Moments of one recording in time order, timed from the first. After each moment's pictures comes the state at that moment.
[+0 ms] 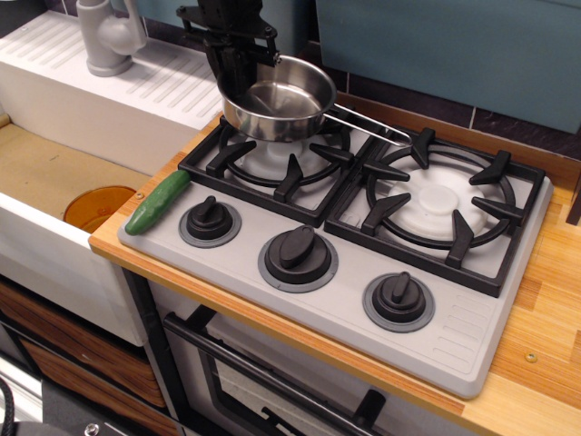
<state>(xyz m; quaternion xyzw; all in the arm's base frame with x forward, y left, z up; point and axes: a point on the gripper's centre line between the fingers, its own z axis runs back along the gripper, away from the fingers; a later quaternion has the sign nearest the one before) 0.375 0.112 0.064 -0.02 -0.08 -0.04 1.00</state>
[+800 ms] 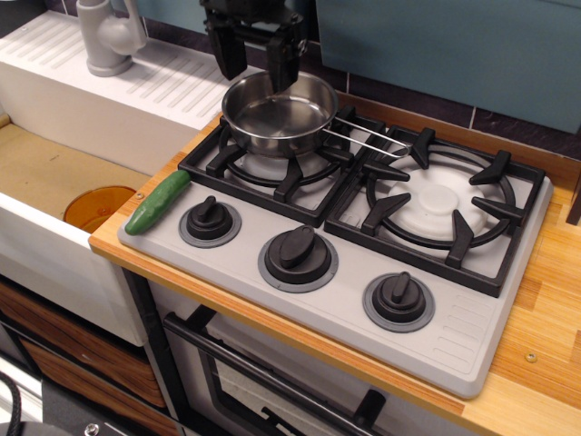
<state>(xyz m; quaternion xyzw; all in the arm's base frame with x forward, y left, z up) 0.382 0.090 0.078 -0.03 -0.04 -0.05 1.00</state>
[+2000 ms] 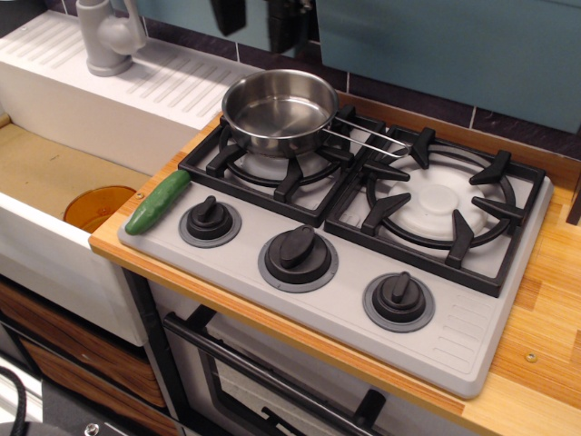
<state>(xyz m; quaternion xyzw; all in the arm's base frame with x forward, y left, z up) 0.355 0.098 0.139 0.03 -0.06 -0.07 1.00</state>
